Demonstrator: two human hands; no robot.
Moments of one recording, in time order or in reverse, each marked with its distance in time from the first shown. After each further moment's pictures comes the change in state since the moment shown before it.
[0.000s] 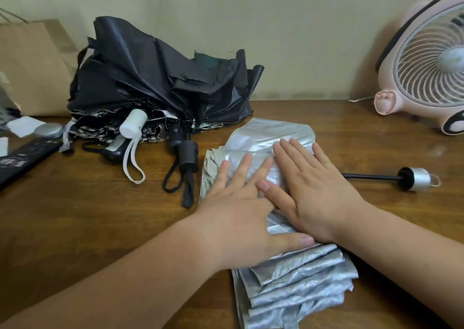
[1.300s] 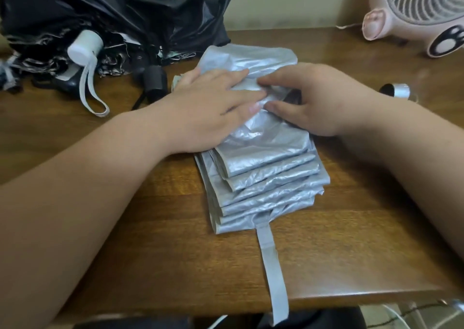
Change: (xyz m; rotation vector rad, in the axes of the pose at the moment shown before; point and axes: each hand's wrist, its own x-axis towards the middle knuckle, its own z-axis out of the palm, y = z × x) left_hand 0.016 -0.028 -0.015 -0.028 0.136 0.083; right_hand 0.000 0.045 -0.014 0.220 0.165 -0.167
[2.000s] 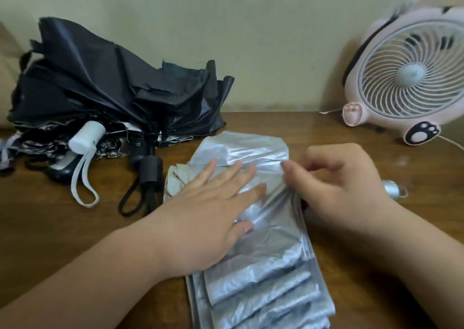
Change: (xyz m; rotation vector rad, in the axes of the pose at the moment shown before) left_hand 0.005 0.007 0.003 0.107 -0.093 0.099; right_hand -0.008 -0.004 -0.020 0.302 0.439 0.125
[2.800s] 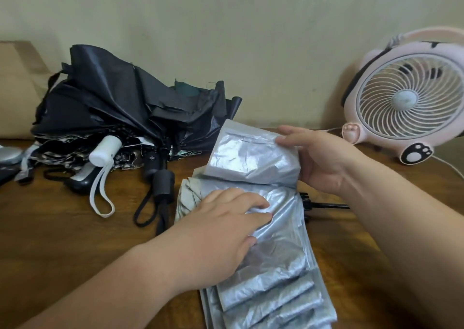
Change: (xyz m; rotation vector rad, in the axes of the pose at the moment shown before) left_hand -0.011 0.001 0.004 -0.117 0.211 0.105; right_hand 0.078 0.001 0.009 1.009 -0.146 0.892
